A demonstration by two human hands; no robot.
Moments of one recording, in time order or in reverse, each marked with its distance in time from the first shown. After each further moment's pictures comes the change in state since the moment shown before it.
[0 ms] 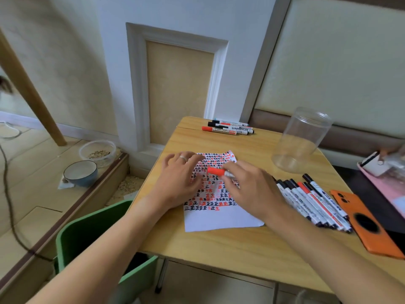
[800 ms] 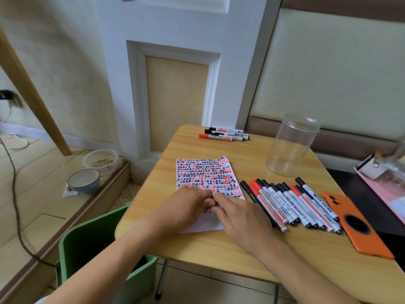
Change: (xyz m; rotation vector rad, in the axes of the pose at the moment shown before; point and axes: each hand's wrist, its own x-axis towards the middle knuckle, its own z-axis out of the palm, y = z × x) left_hand -0.029 0.038 0.003 -0.217 -0.148 0.272; right_hand -0.054 -0.028 -0.007 0.044 -0.196 0.014
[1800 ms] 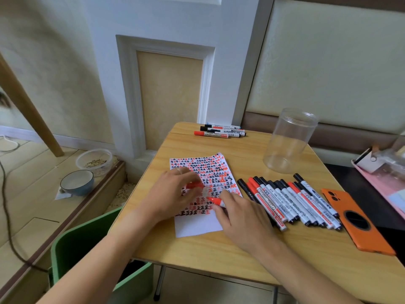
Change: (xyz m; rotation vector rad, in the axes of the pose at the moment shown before) left_hand 0.009 -0.025 -0.016 0.049 0.187 -0.068; right_hand 0.000 0.011 0.017 -0.088 0.091 0.120
